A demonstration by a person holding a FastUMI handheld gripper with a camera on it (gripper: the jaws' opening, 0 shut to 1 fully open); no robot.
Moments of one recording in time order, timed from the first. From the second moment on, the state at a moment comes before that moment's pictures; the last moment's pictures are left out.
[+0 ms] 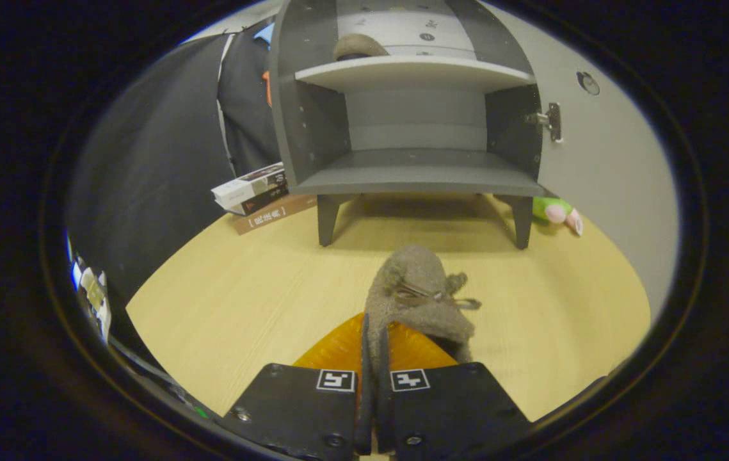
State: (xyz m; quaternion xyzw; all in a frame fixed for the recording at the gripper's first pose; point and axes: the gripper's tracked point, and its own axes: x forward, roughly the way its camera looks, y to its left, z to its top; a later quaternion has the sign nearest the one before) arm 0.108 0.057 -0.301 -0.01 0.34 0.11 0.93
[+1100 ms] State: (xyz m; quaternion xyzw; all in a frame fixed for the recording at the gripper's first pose) arm 0.181 0.069 0.103 -0.05 0.12 0.14 0.98
